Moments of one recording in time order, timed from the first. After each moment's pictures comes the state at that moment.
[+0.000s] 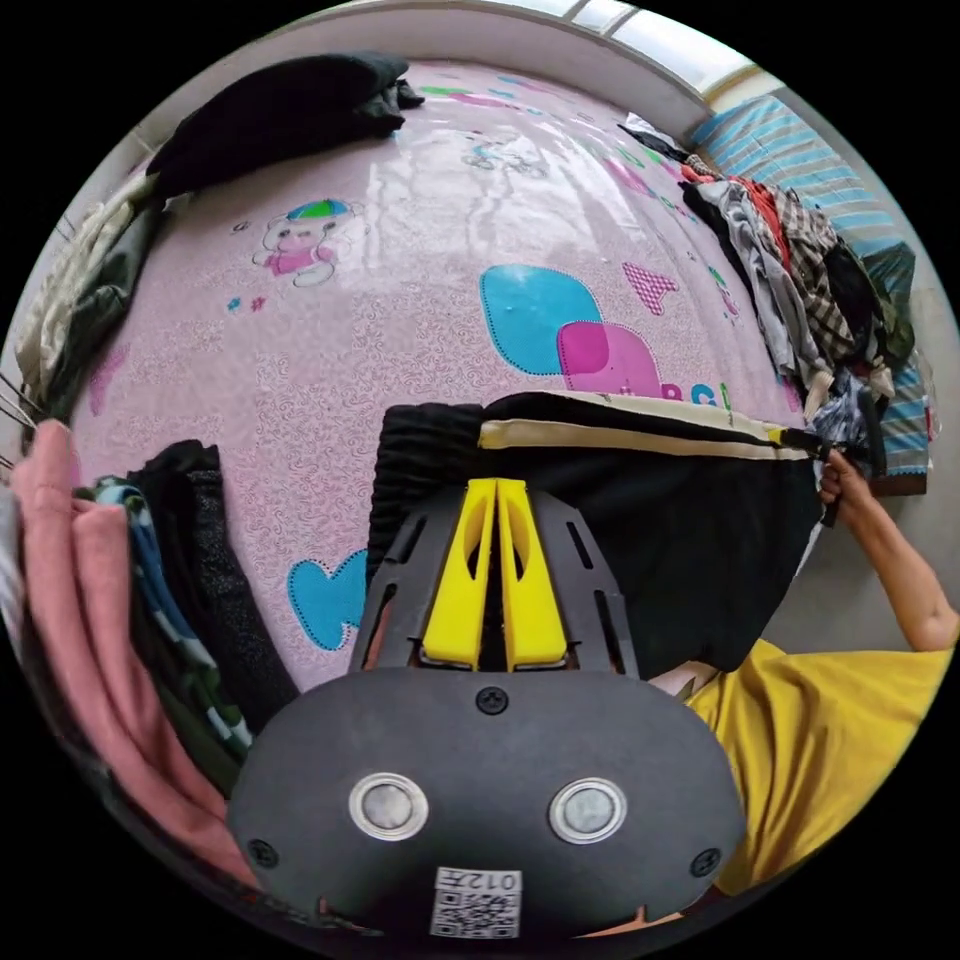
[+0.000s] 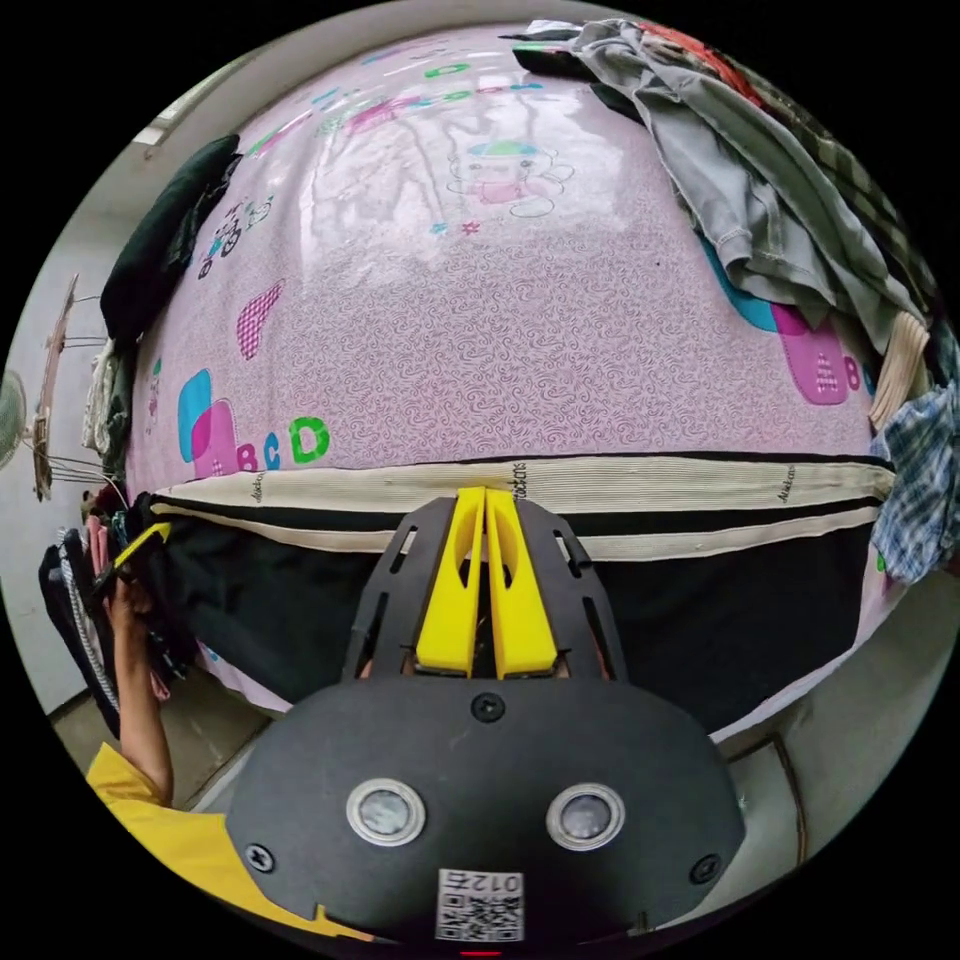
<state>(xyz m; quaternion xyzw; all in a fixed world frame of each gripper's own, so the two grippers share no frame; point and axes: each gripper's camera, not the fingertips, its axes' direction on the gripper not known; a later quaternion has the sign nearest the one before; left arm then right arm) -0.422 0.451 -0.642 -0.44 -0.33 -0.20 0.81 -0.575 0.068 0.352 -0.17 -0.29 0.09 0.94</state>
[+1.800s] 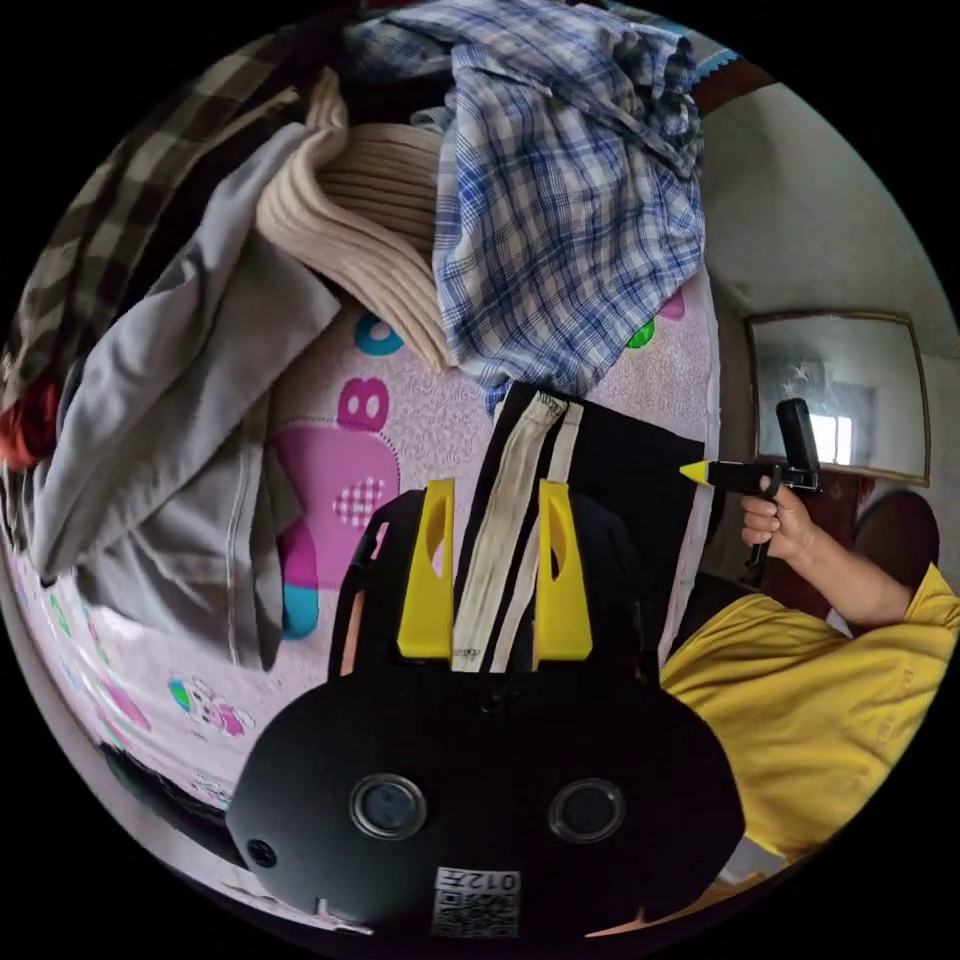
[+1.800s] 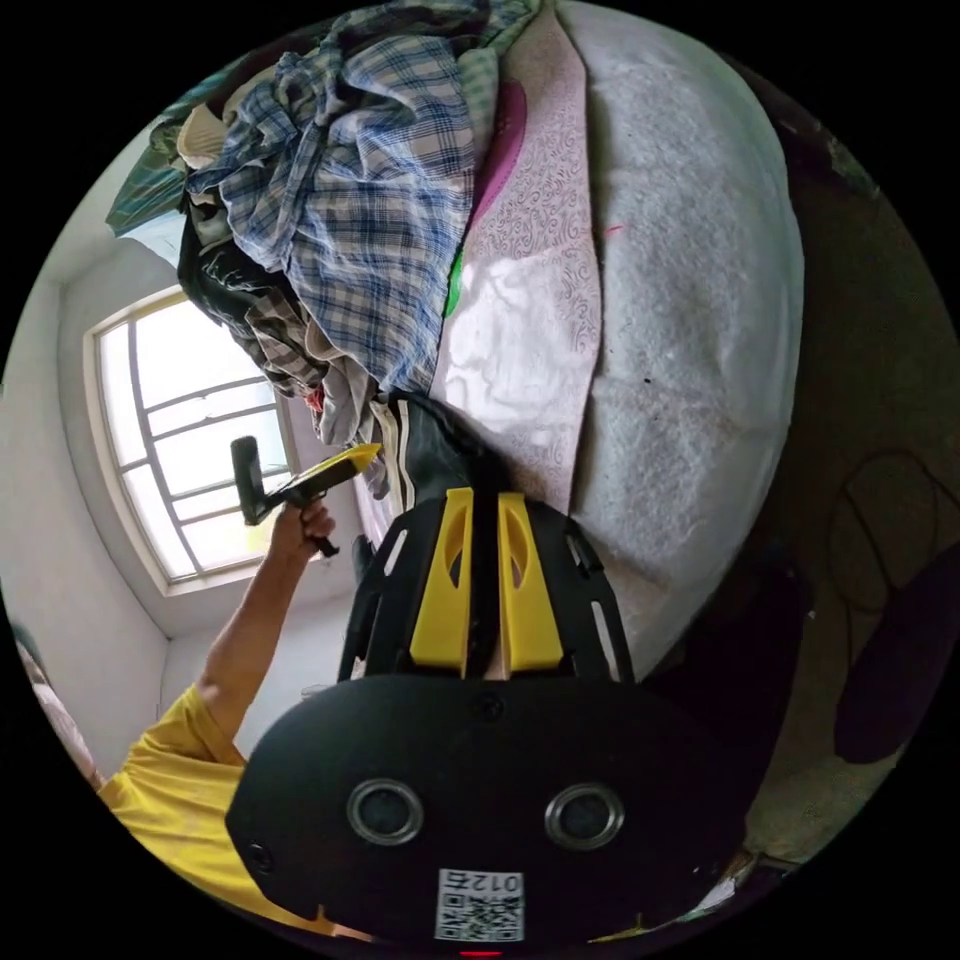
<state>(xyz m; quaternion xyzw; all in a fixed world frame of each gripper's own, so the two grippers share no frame) 0.178 0.122 0.329 -0.70 0.06 0.20 0.68 0.110 0.594 0.510 0.00 -0.55 0.61 0.57</state>
